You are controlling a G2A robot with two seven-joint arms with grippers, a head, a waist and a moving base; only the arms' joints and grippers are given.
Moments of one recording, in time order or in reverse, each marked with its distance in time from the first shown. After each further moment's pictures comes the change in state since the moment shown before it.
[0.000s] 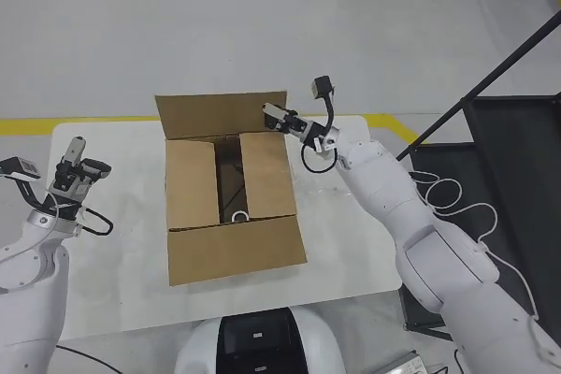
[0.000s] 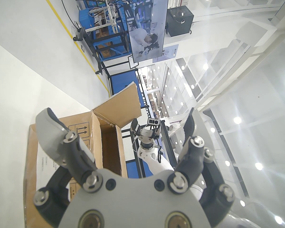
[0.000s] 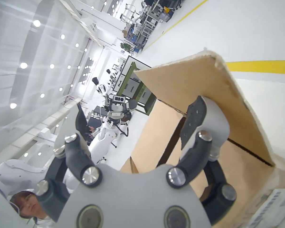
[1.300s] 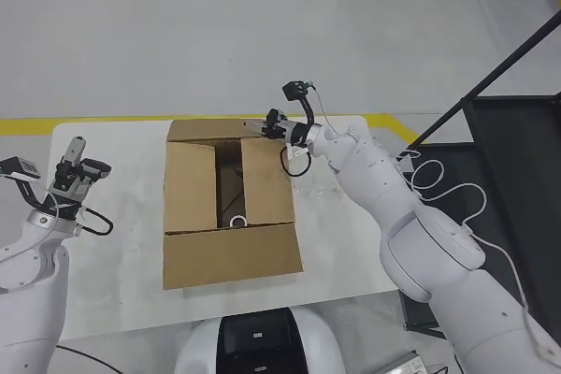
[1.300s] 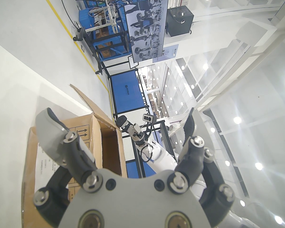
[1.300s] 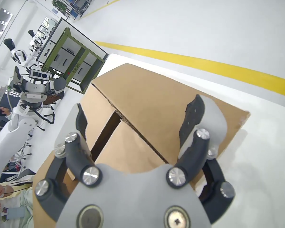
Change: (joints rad) left arm 0.000 0.000 0.000 0.000 0.000 0.000 0.000; right arm 0.106 -0.098 -0.112 0.178 -0.595 0.113 -0.354
